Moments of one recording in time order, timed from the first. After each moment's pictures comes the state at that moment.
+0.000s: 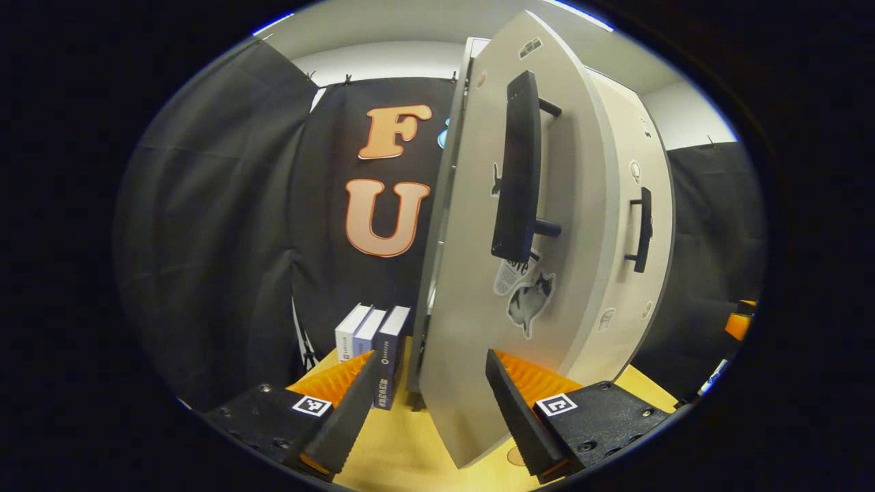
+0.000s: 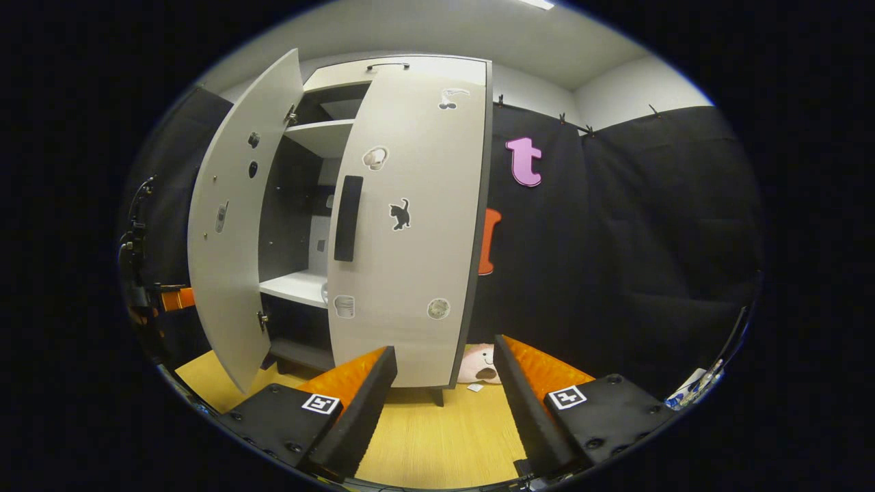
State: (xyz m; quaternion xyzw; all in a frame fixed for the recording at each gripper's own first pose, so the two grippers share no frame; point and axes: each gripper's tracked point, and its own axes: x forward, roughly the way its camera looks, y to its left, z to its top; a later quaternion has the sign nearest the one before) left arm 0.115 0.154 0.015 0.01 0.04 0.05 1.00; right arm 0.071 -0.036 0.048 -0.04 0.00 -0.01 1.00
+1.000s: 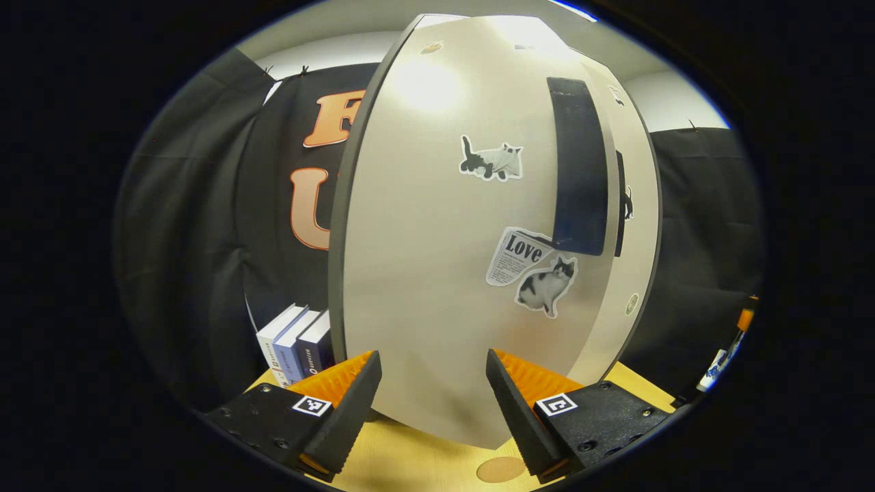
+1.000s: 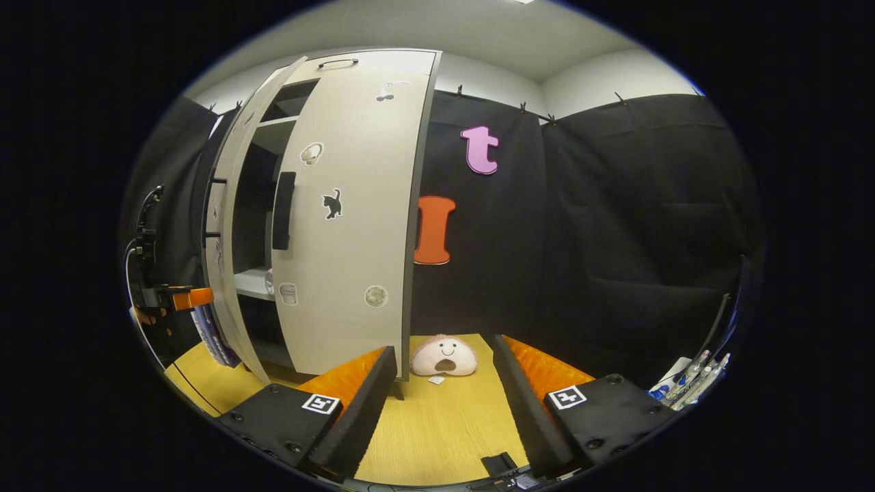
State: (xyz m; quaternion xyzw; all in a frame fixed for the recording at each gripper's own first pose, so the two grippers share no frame) left arm 0.204 0.081 -0.012 0.02 0.06 0.00 1.00; right arm 0.070 -0.116 0.033 -0.02 0.01 -0.08 1.00
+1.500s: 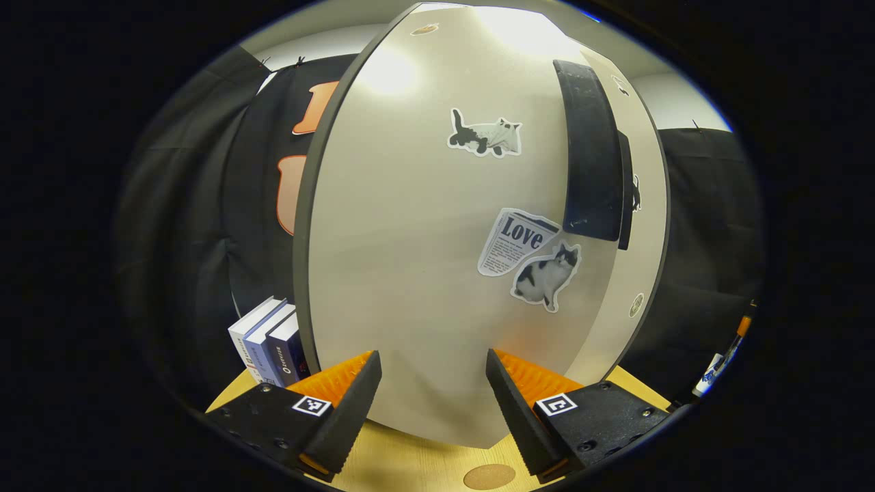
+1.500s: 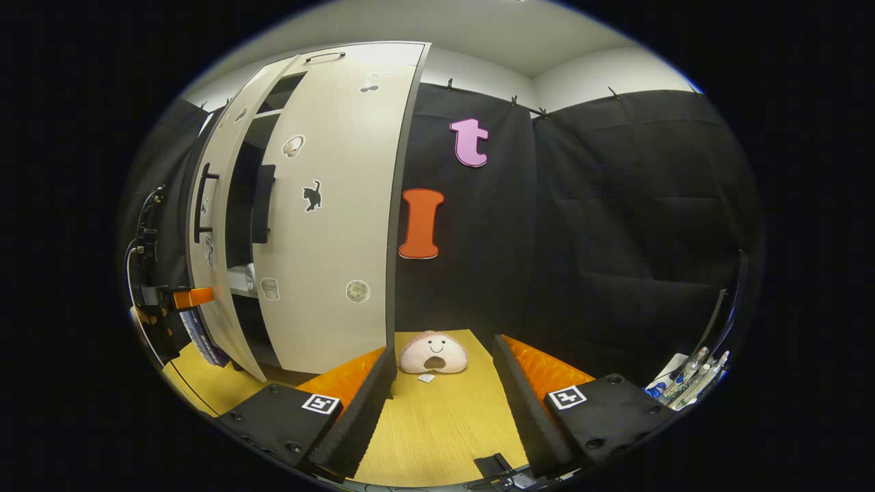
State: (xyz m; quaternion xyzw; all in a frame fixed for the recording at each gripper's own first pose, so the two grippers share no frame) left arm 0.235 0.067 -0.026 0.02 0.07 -0.01 1.00; right arm 0.087 -0.135 0.024 -0.02 0.02 -0.10 0.99
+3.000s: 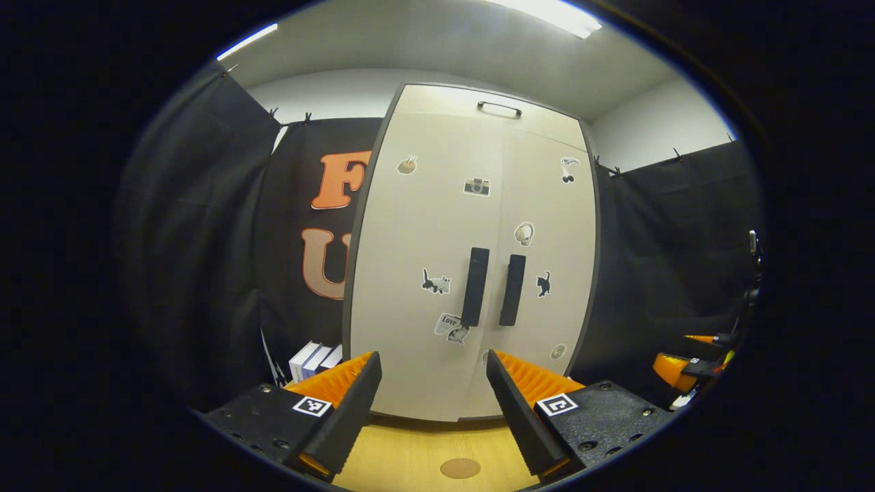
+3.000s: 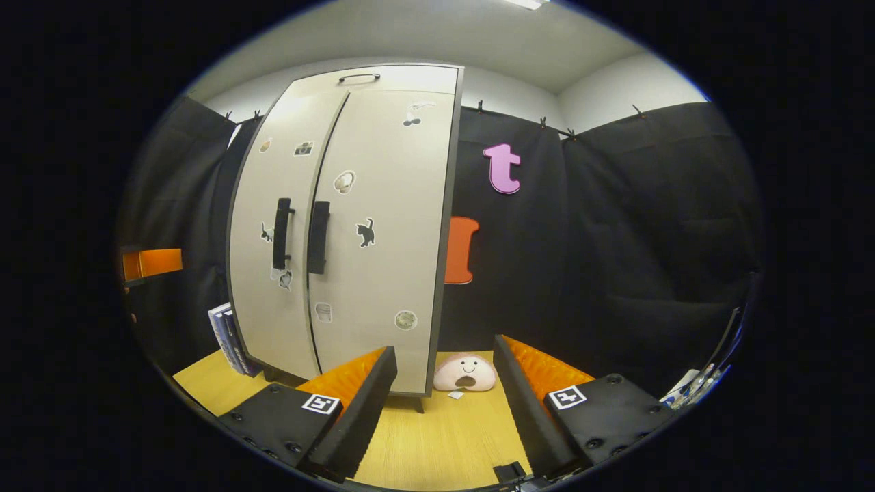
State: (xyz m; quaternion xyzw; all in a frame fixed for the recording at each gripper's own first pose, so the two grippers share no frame) left arm 0.031 0.013 0.122 0.01 -0.04 -0.01 1.00; right arm 0.051 -0.072 0.079 -0.04 -0.02 -0.02 1.00
